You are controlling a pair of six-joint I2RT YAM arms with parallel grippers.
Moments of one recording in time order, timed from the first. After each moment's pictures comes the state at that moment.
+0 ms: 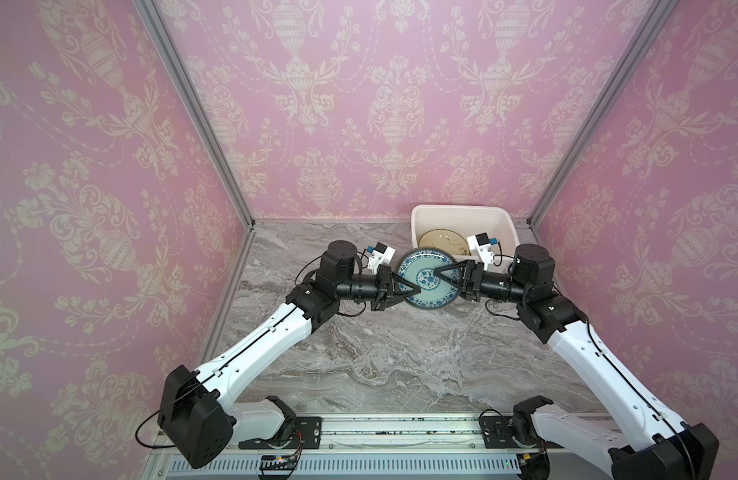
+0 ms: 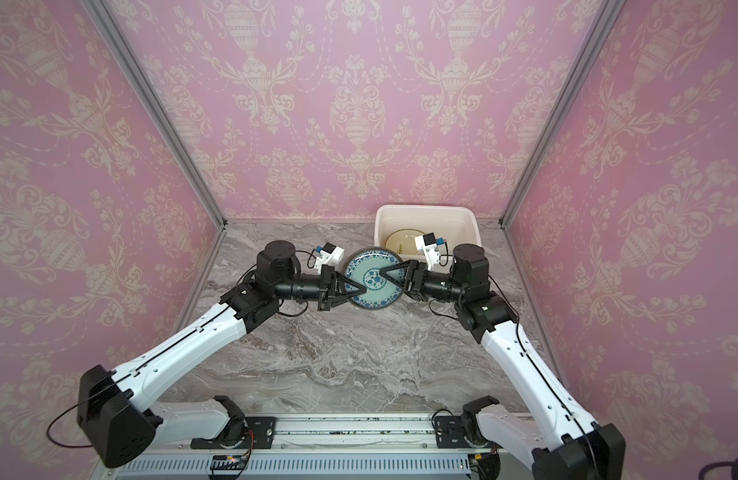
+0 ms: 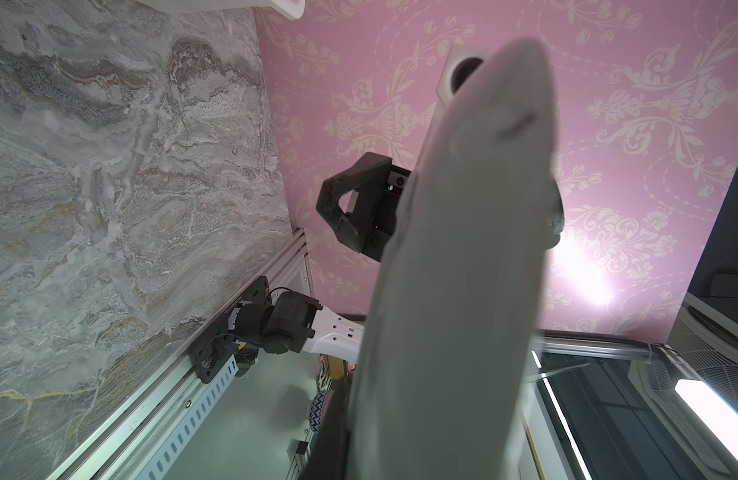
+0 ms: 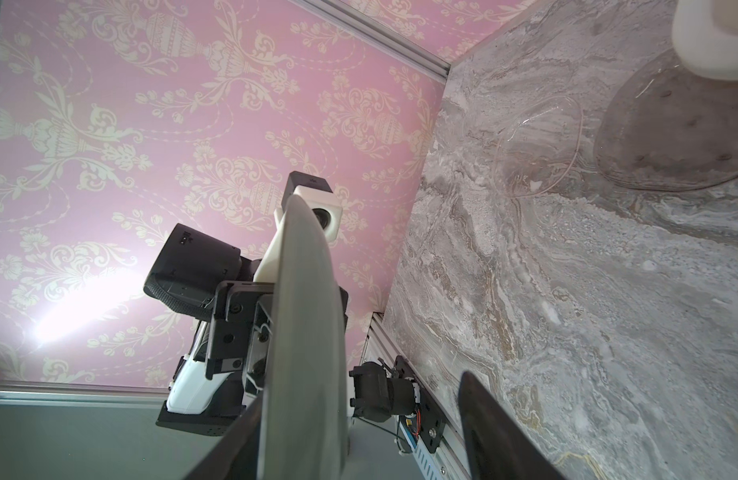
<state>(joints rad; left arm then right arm) -0.63 1.29 1.09 -0.07 0.88 -1.28 0.29 1.06 0.95 -0.16 -0.84 0.97</state>
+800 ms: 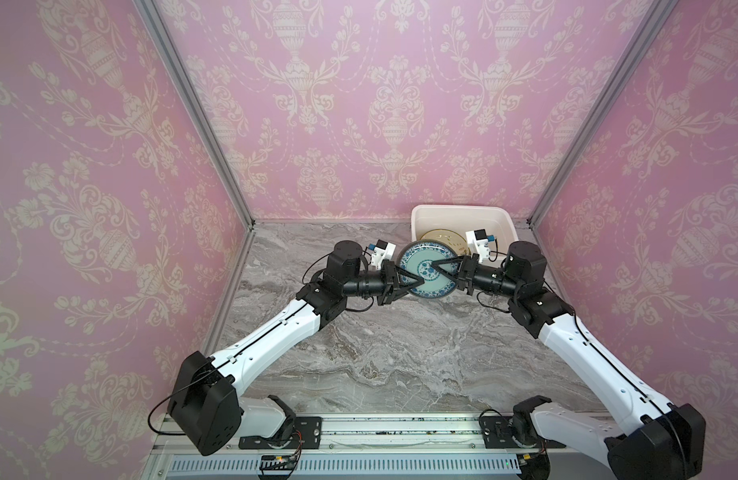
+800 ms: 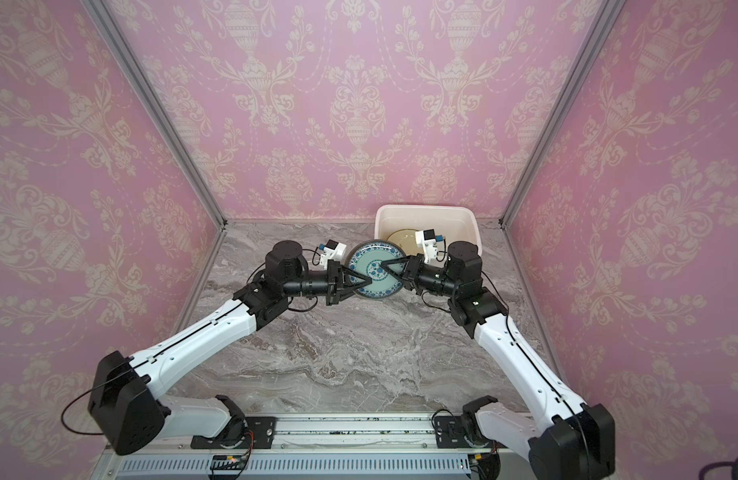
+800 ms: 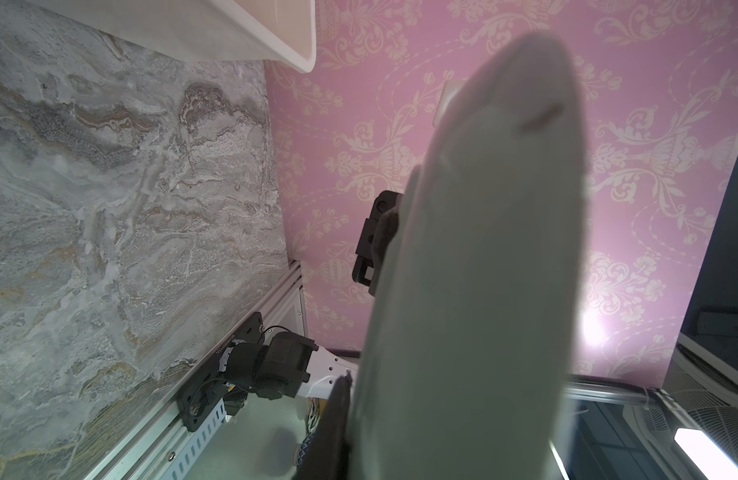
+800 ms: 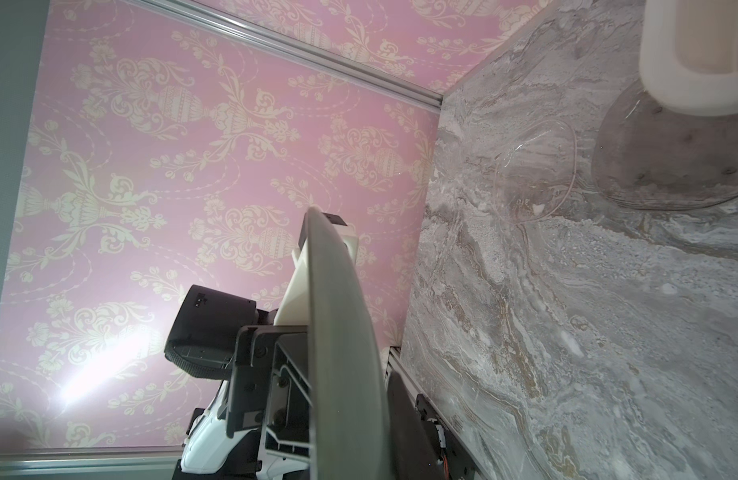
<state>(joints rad) -0.64 1.35 1.07 0.07 0.79 -1.36 0.31 1.12 0.94 -0.02 -0.75 1.12</state>
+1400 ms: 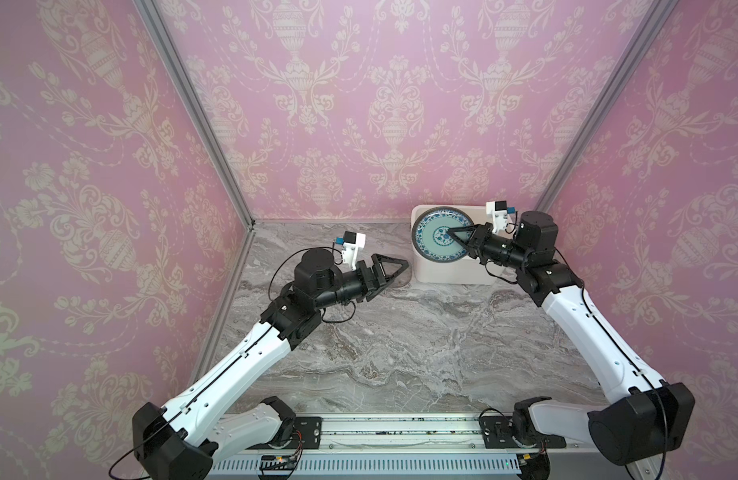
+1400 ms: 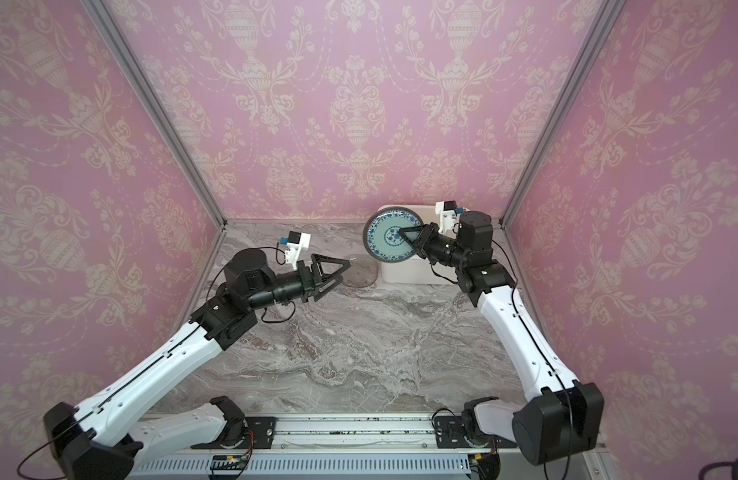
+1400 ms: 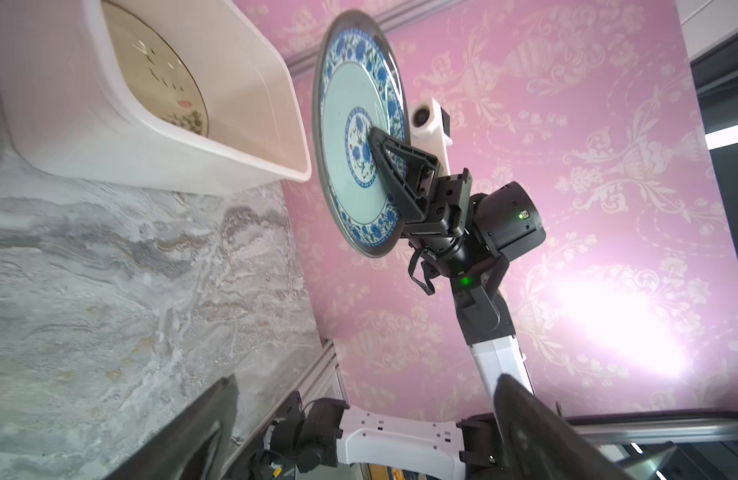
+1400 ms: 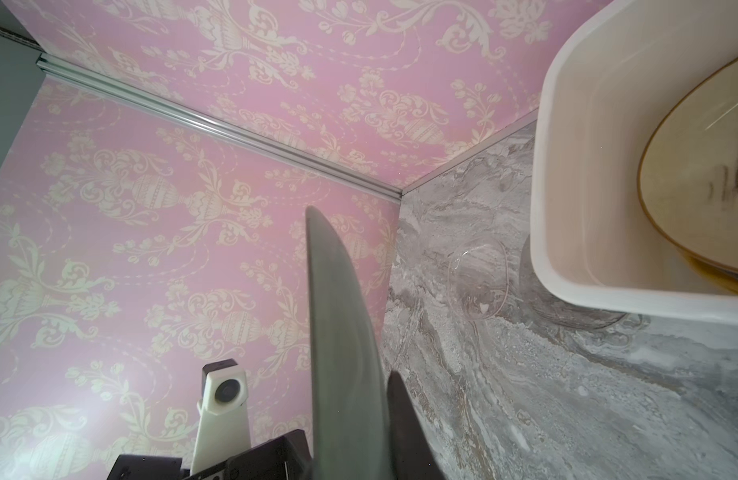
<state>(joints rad) -0.58 1.05 1.02 -0.12 0.46 -1.11 0.17 1.31 1.26 -0.21 -0.59 0.97</state>
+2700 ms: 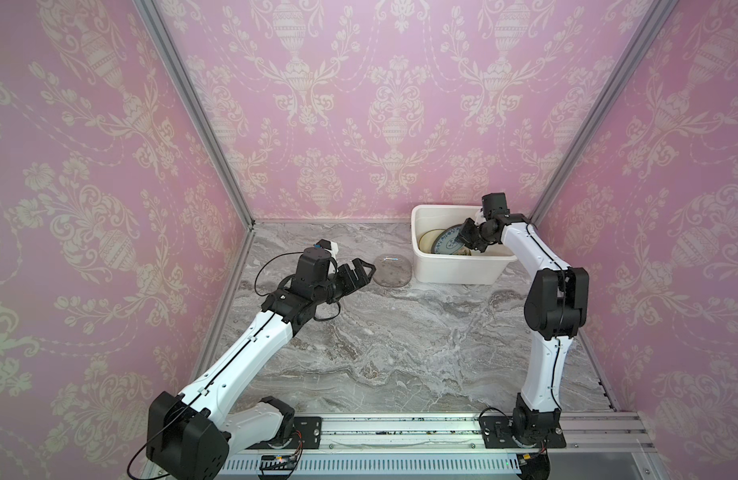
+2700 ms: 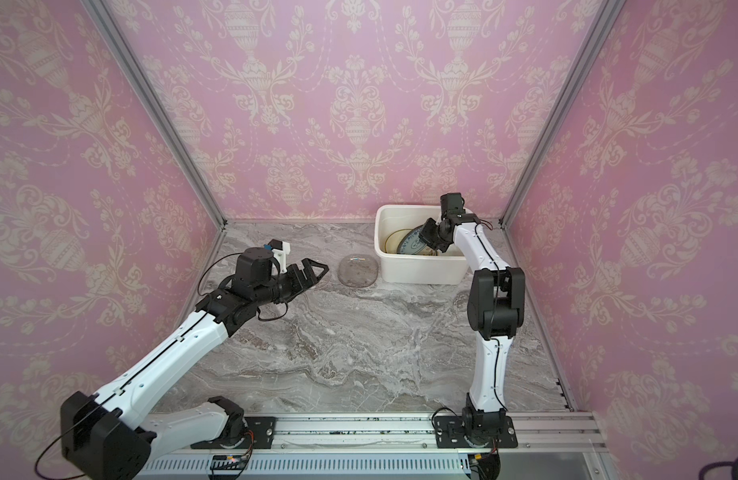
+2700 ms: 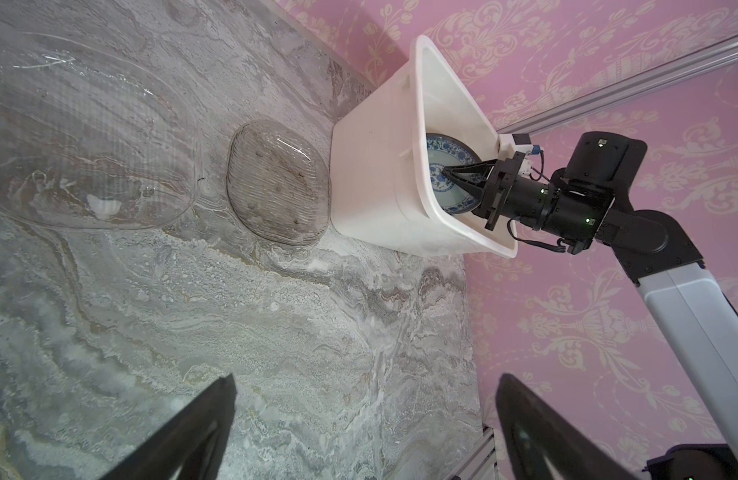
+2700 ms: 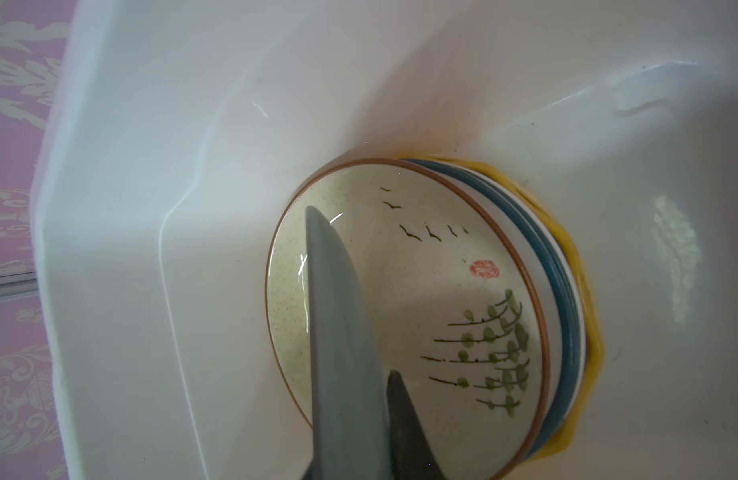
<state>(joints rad) -0.43 1.18 0.99 -0.36 0.27 -0.88 0.03 2.11 1.87 -0.72 -0.31 0.66</state>
